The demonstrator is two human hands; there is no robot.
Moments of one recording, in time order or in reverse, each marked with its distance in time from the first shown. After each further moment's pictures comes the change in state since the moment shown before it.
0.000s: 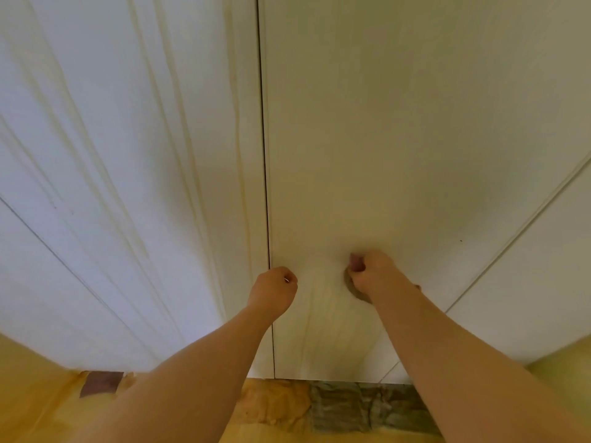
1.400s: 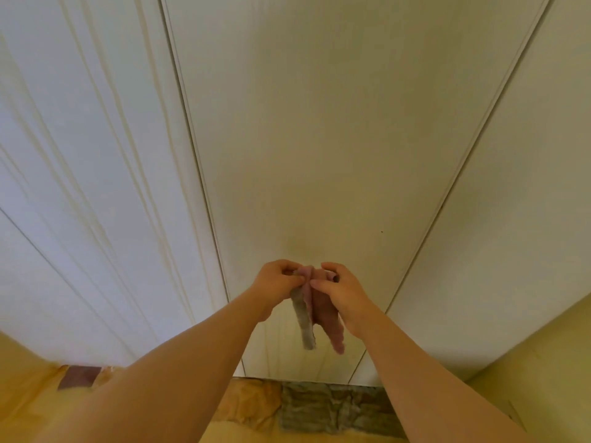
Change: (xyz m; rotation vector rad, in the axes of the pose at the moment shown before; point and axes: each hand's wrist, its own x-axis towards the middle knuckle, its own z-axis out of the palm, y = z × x) left_hand -0.066 0.097 0.068 -0.495 -0.095 -0.002; right_hand -0.021 0.046 -0.113 -0.175 -0.393 -0.350
